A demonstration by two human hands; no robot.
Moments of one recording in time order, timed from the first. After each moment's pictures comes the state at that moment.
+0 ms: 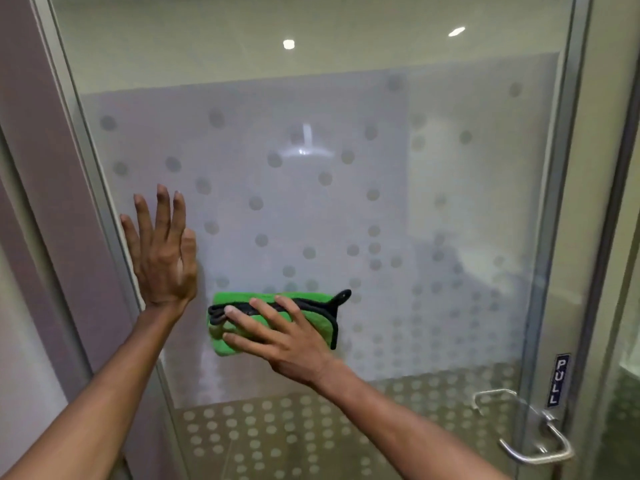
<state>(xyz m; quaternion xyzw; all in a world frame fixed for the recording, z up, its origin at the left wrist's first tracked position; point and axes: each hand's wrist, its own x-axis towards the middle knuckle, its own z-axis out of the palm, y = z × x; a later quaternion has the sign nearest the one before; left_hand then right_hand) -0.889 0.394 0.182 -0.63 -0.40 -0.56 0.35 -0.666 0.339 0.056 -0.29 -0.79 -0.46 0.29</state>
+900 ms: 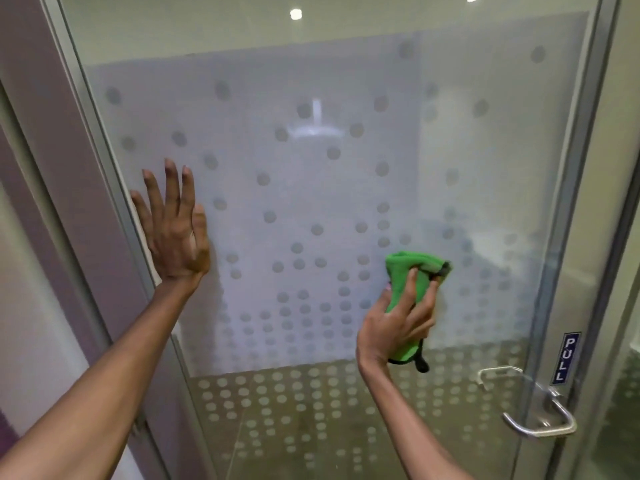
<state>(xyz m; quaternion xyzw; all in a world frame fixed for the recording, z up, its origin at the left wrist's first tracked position) -0.883 0.394 0.183 -0.62 -0.41 -0.56 0.35 -0.604 0.317 0.025 -0.63 -0.25 -0.21 0.70</state>
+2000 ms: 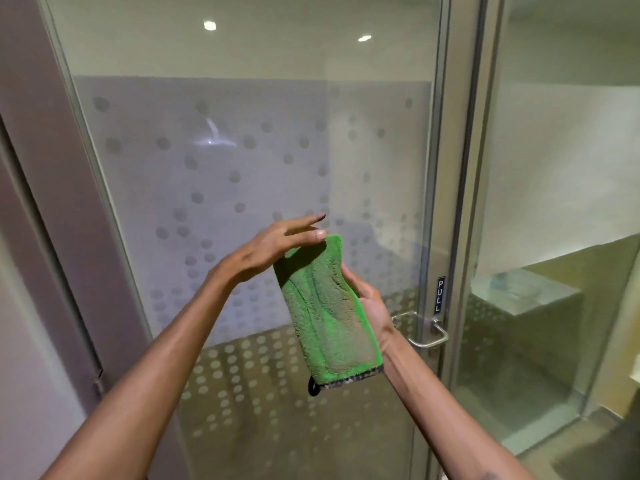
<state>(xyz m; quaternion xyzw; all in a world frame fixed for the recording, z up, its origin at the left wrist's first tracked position) -0.793 0.216 0.211 -0.89 -0.18 -0.24 -0.35 -0.647 0.095 0.103 -0.21 -0.34 0.61 0.69</state>
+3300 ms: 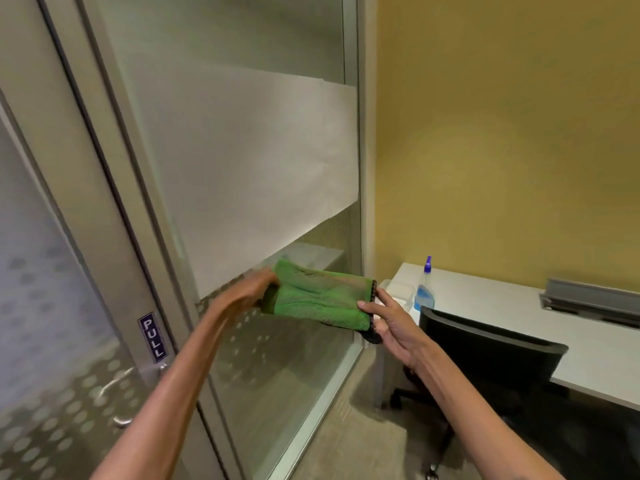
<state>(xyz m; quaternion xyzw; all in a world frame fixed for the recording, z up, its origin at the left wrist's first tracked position) -0.222 0.012 0.084 -0.83 -0.19 -0.05 -0.52 -0.126 -0.249 -0.009 -0.45 -0.12 0.29 0.84</state>
